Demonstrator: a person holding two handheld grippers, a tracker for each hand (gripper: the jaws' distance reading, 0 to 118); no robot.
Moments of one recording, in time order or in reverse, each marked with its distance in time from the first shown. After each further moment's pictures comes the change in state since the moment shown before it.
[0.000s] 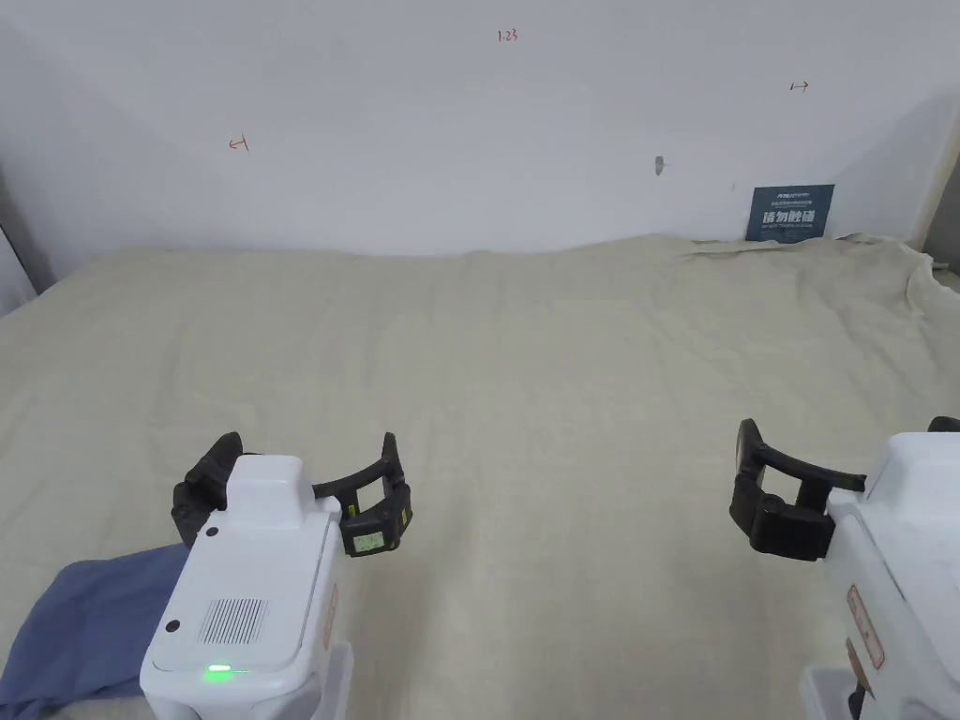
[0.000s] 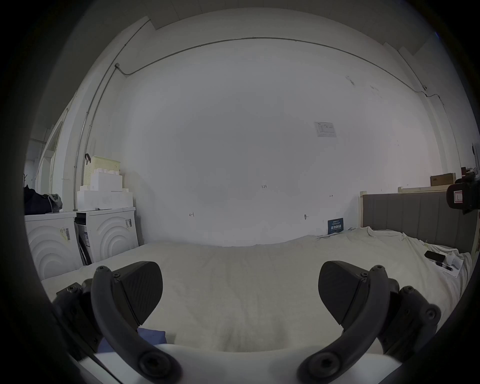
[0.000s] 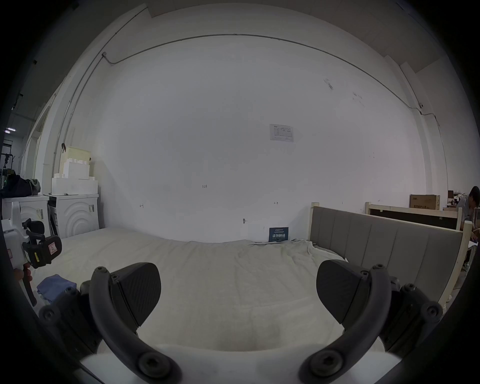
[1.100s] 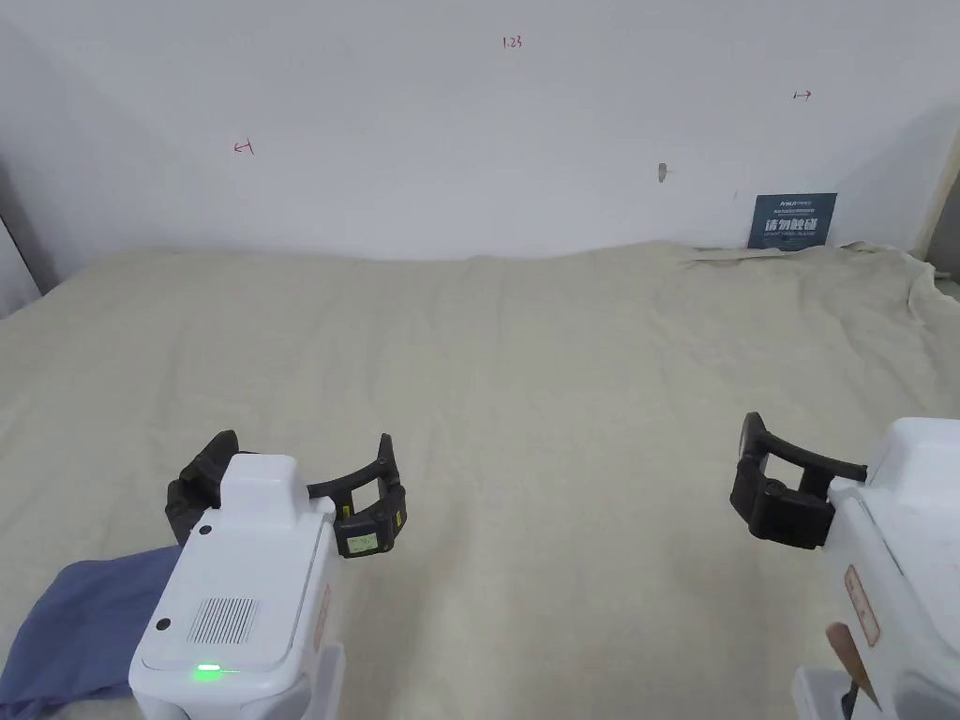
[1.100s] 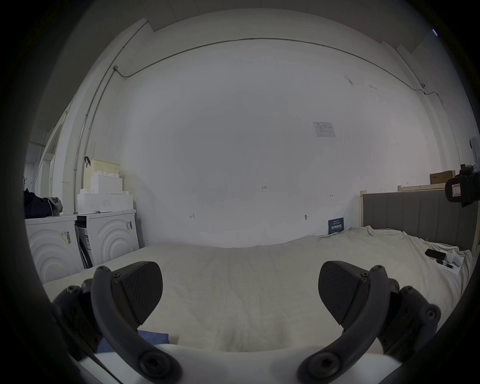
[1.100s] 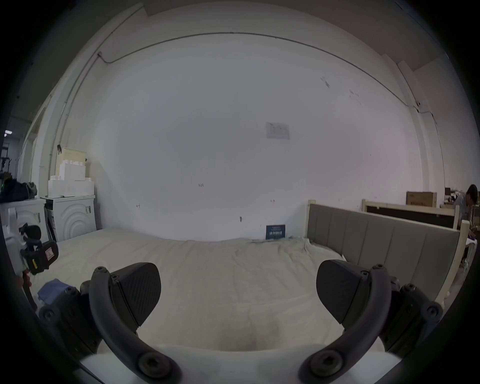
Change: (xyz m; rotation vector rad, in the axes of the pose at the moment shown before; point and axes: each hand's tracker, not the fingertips) left arm -0.004 0.004 0.002 0.004 -0.005 -0.008; right arm -0.003 0.015 -0.008 -0.083 -0.050 -0.066
